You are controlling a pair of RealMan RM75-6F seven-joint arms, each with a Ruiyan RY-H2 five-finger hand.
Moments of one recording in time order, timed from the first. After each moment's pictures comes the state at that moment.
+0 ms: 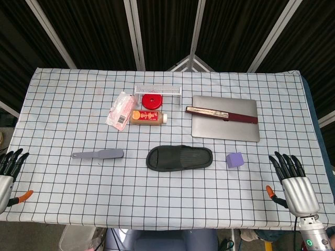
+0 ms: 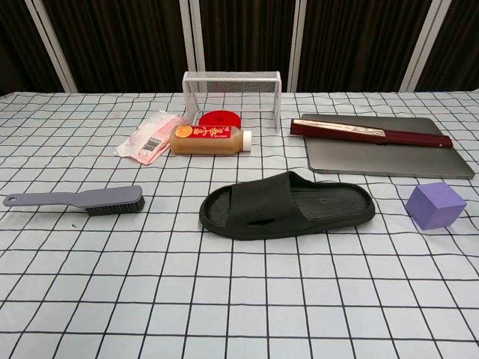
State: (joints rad) left arm -0.05 -1.07 0.02 -1.60 1.59 1.52 0.06; right arm 0.08 -1.13 0.01 -1.68 -1.63 1.50 -0.17
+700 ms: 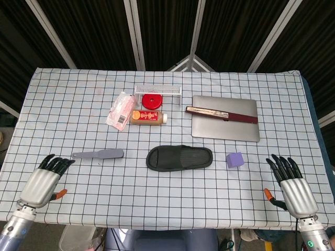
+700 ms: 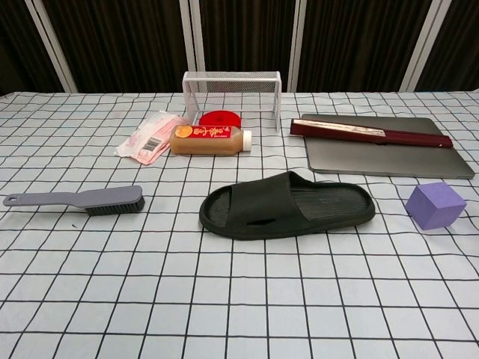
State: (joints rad) left arm -0.19 -1.18 -0.01 -1.76 1.62 1.31 0.39; right arm 0.09 -1.10 -0.01 -1.67 -1.63 1.46 -0.08
